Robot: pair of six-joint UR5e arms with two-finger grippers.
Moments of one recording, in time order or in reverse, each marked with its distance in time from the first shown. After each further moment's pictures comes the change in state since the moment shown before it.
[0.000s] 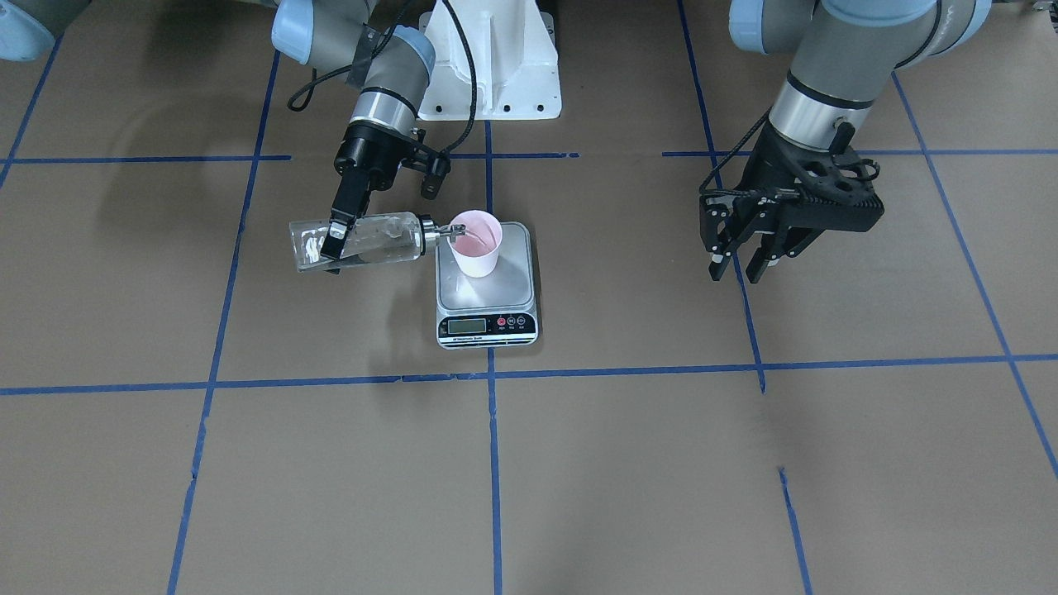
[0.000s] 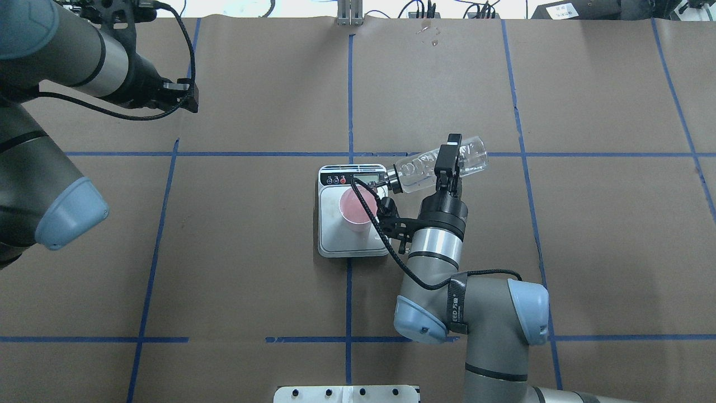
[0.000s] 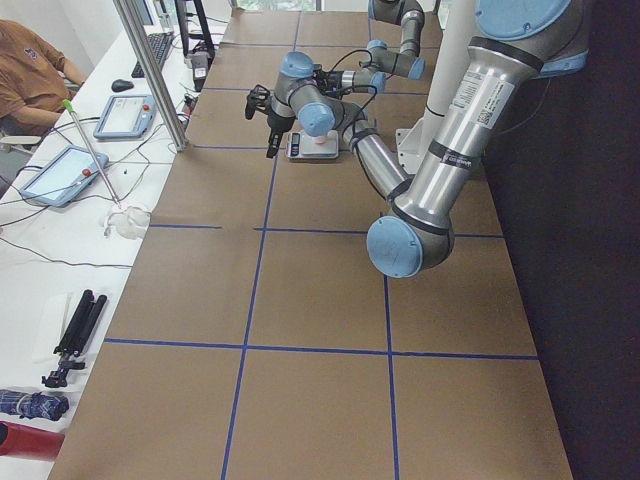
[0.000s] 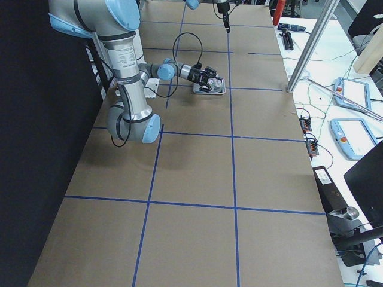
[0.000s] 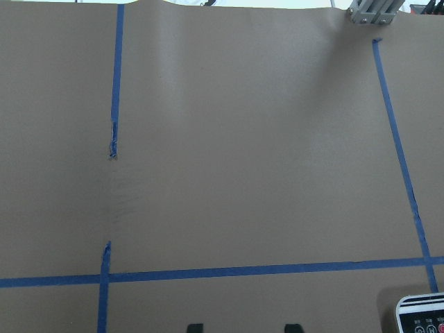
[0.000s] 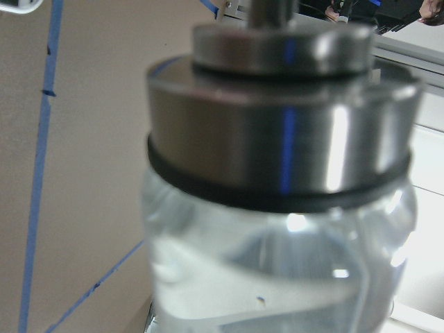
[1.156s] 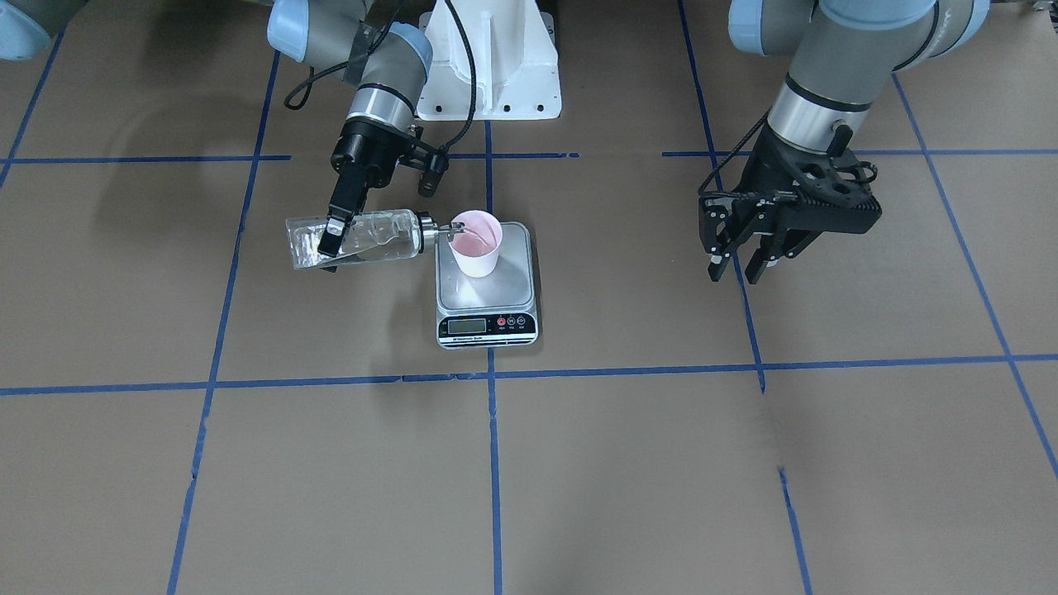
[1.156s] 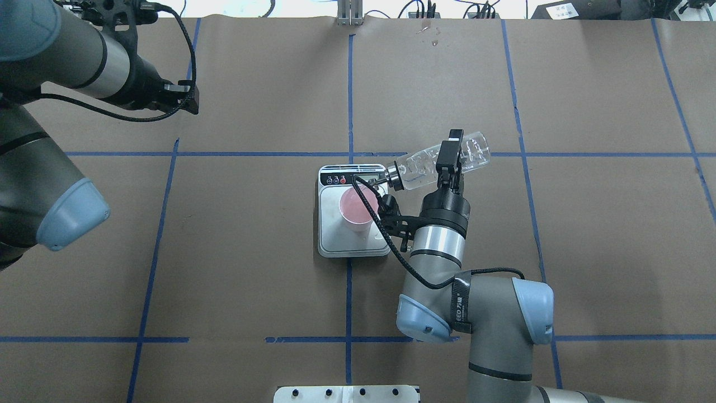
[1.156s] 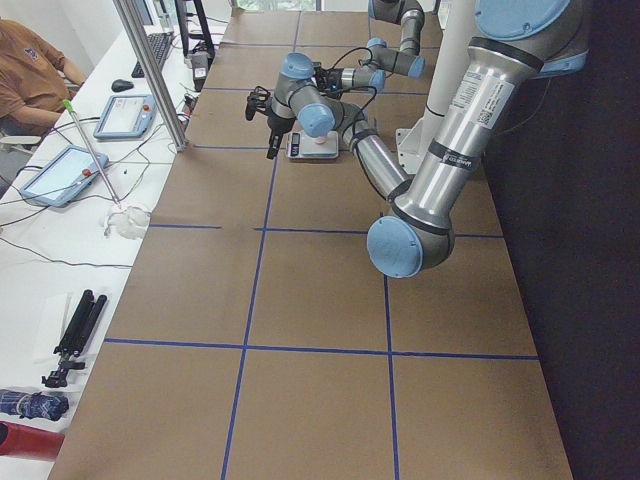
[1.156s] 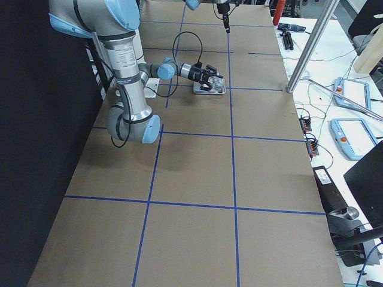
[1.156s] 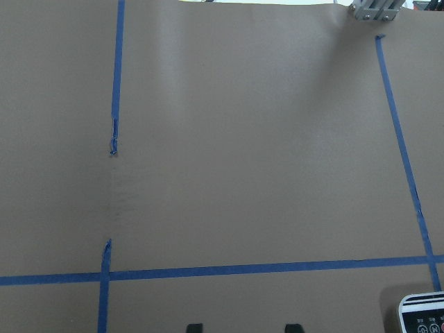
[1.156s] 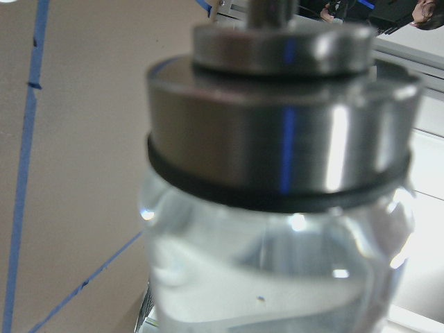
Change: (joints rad) left arm 0.003 0.002 0.003 -0.003 0.000 0.000; right arm 0.005 -0.008 0.026 0.013 -0.010 -0.009
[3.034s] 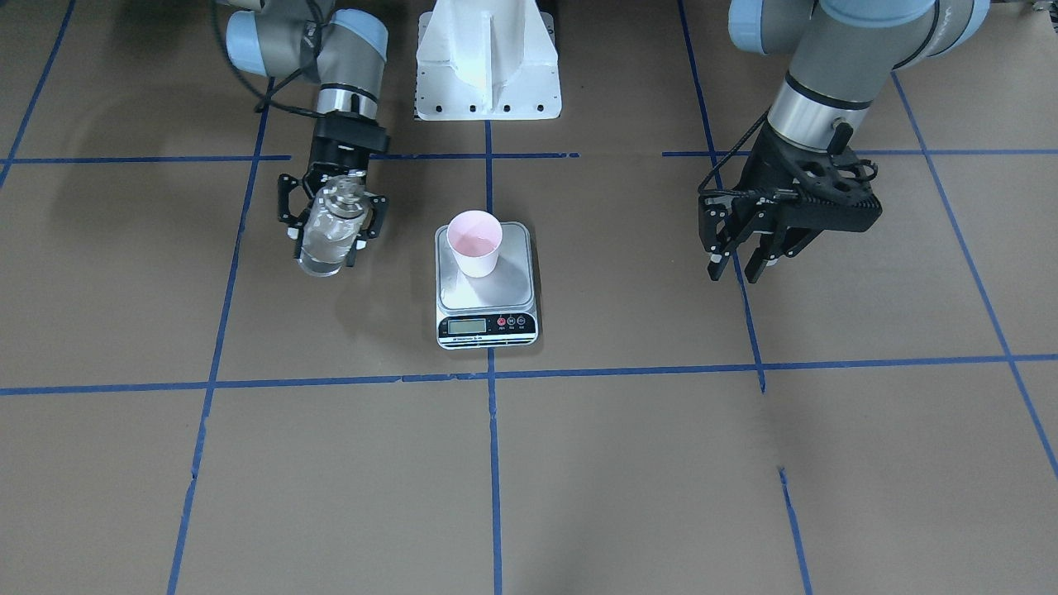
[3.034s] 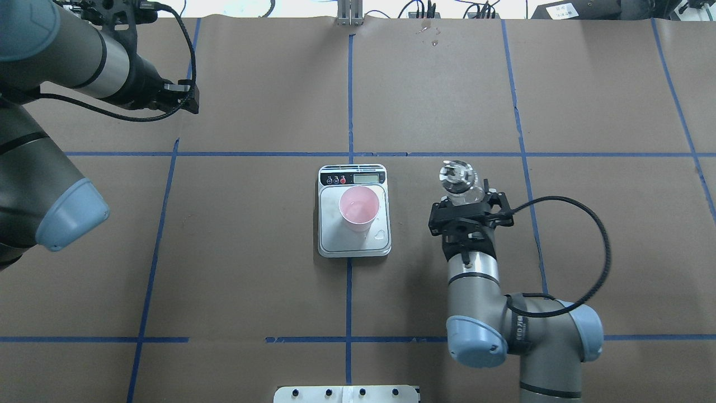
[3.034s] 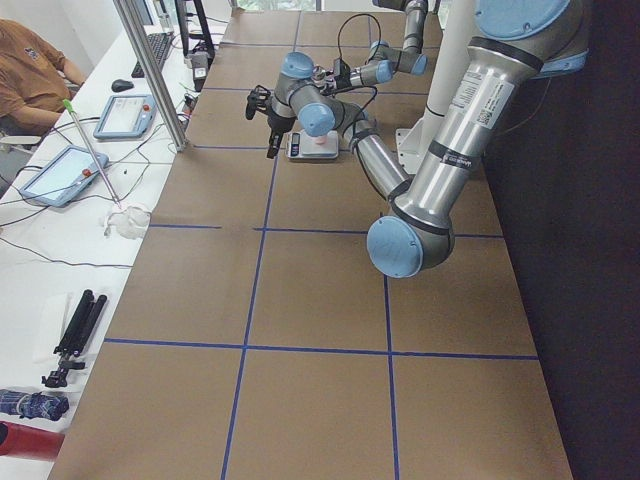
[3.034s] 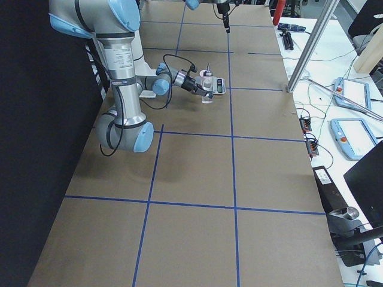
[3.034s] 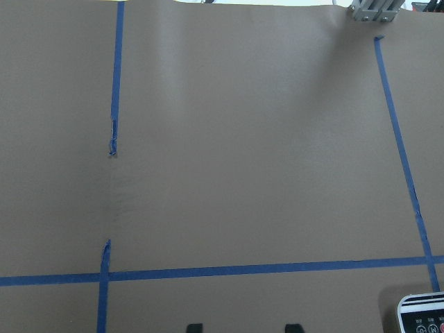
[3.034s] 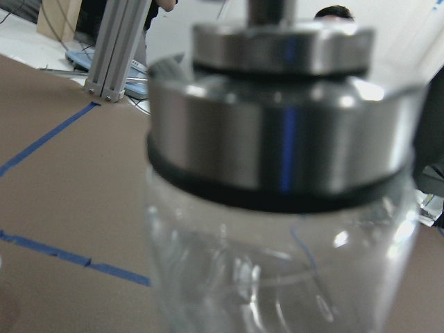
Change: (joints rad) left arm 0.000 0.000 -0.004 0.000 0.000 -0.003; right arm -0.041 -0.209 0.012 0.519 0.212 1.195
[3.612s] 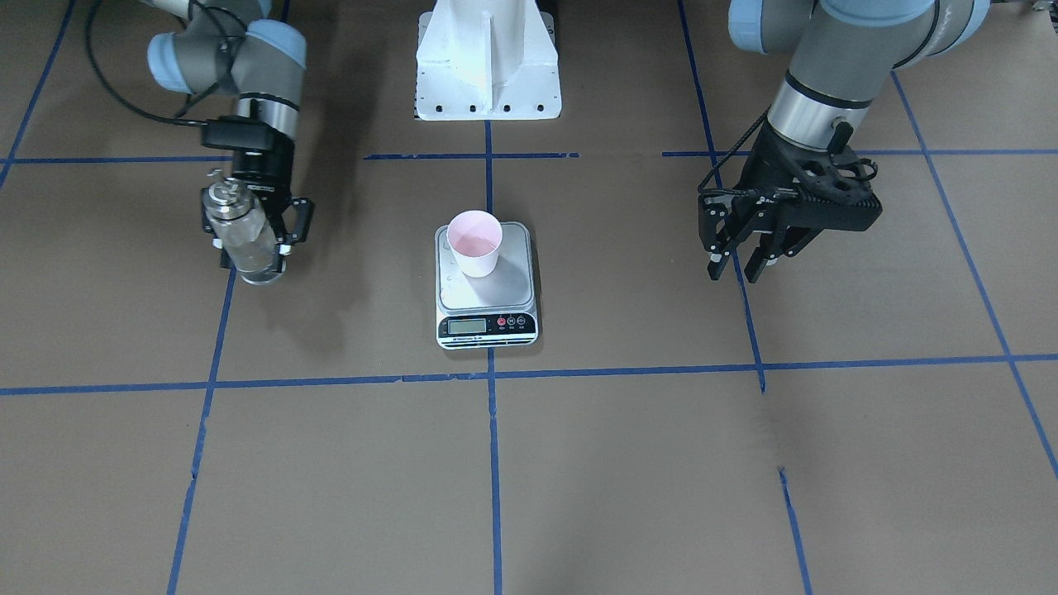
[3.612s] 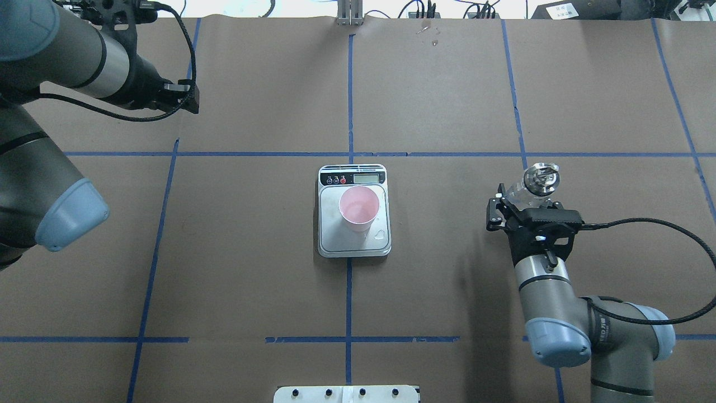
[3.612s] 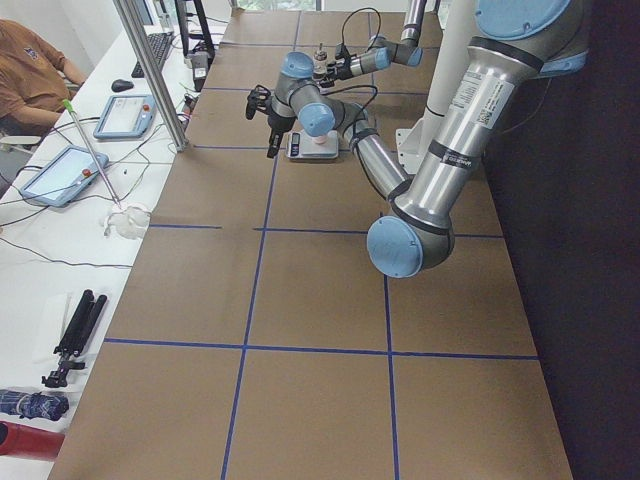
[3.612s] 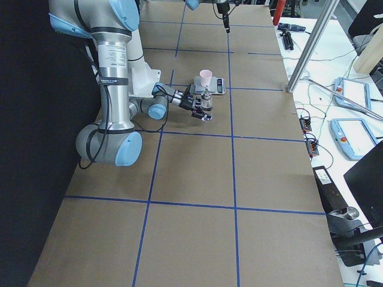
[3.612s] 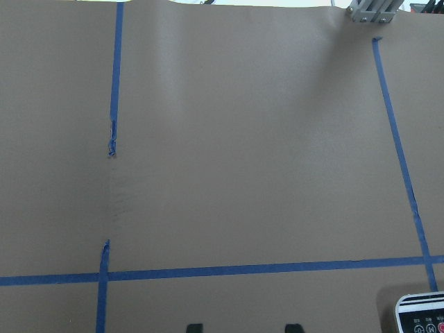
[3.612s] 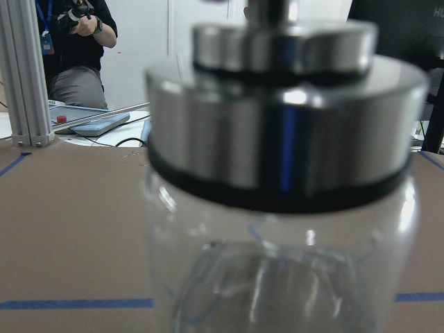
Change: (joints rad) left arm 0.000 0.000 -0.001 0.000 0.000 0.000; right arm 0.023 -0.250 -0.004 0.380 0.005 0.181
